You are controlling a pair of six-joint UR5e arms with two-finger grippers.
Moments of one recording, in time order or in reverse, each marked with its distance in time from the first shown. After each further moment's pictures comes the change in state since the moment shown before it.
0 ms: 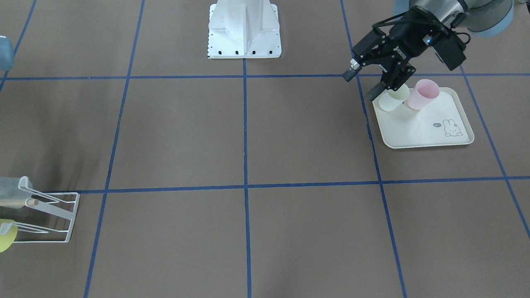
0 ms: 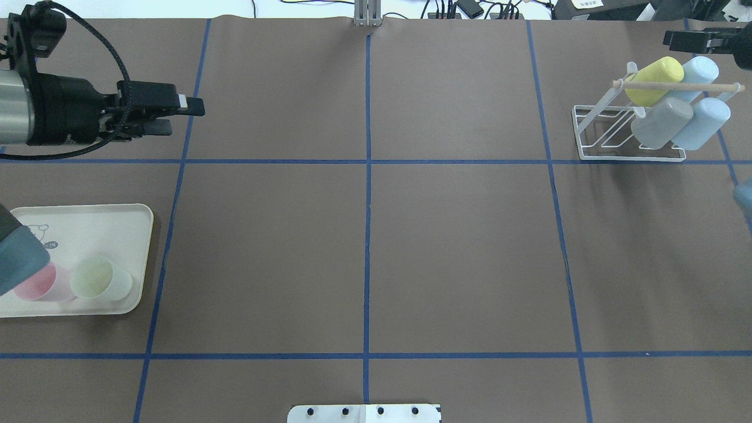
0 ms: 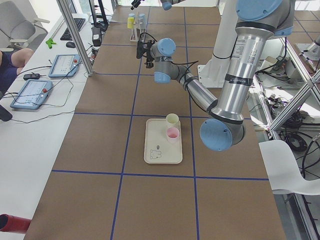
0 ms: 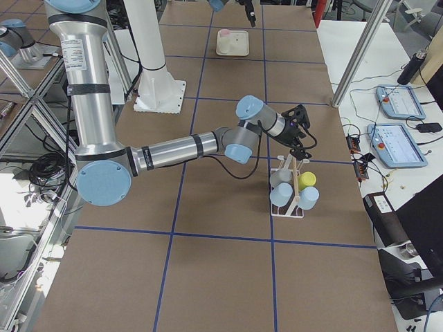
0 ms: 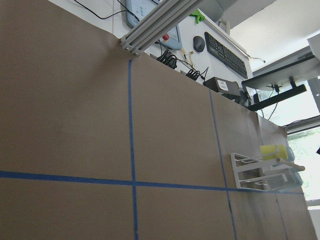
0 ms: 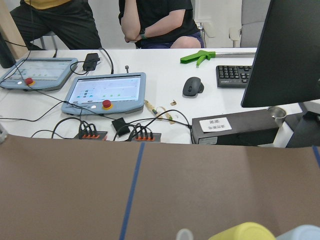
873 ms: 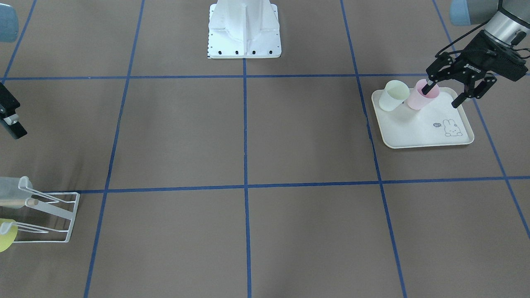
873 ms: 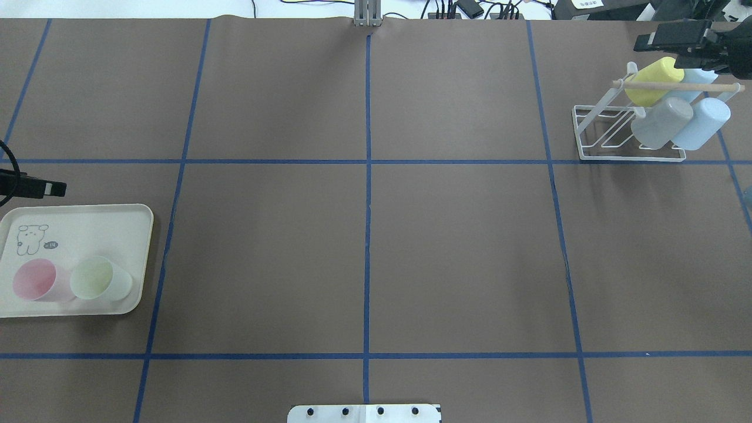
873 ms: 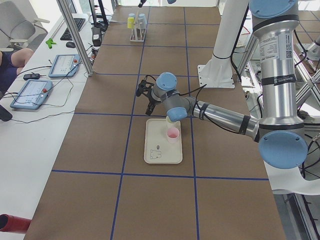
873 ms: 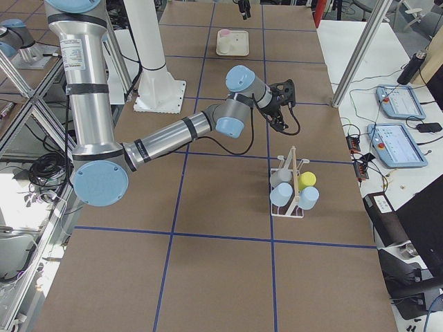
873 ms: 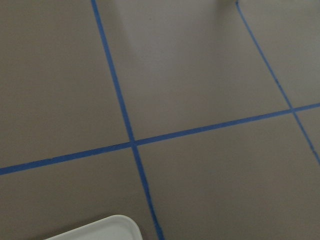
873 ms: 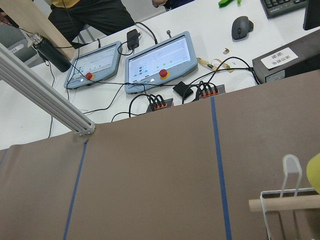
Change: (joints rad) left arm -0.120 0.342 0.059 0.075 -0.110 0.621; right arm -0.005 0.007 0.133 -0.046 0.218 0.322
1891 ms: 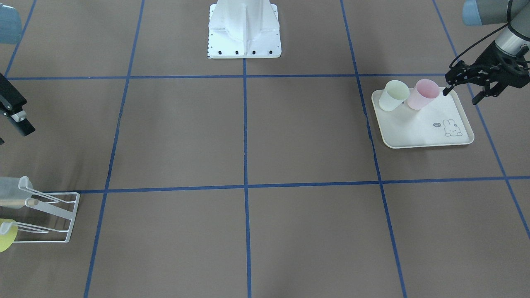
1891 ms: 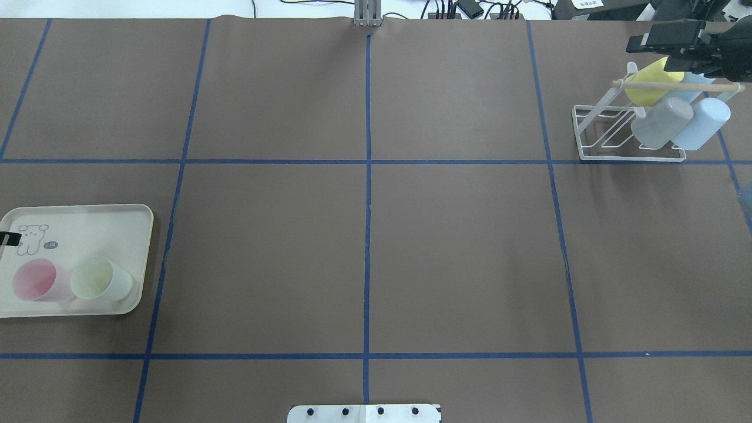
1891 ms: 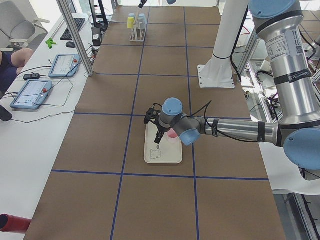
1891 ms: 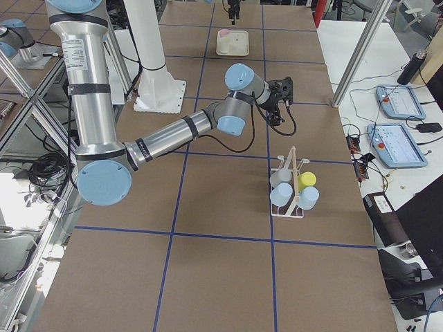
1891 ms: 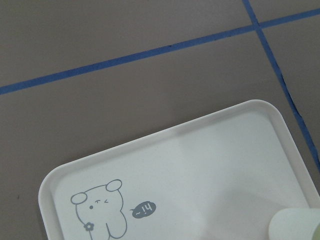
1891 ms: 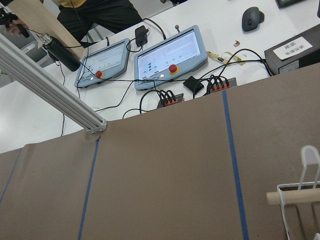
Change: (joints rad) left arm 0.019 0.129 0.096 -0.004 0.016 0.162; right arm -0.010 0.005 -0.011 0.043 0.013 0.038
